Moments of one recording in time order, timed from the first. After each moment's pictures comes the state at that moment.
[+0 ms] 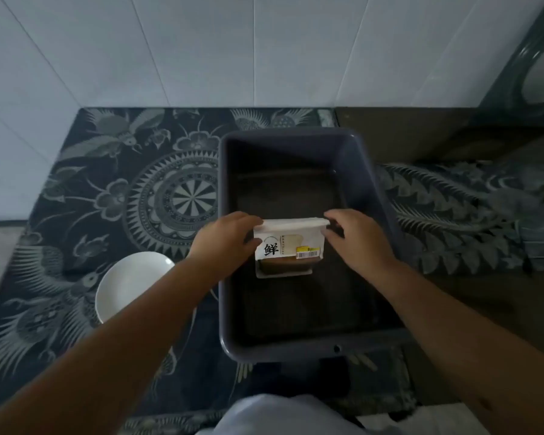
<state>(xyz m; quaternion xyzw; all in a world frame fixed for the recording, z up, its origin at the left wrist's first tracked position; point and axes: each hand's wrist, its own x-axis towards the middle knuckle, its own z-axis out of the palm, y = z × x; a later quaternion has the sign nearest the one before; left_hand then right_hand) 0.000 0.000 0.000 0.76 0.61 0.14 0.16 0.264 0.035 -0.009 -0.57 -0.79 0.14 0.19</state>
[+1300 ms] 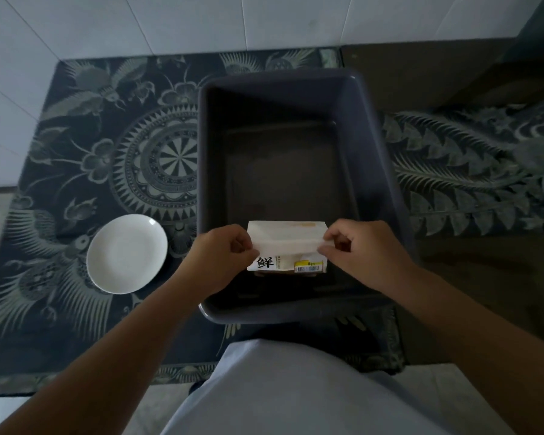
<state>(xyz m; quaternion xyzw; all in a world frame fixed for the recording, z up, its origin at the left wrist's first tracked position) 0.046 -0.066 -0.010 0.59 0.71 0.14 0.36 0.312 -0.030 -0.007 -0.52 -0.78 0.29 0.18</state>
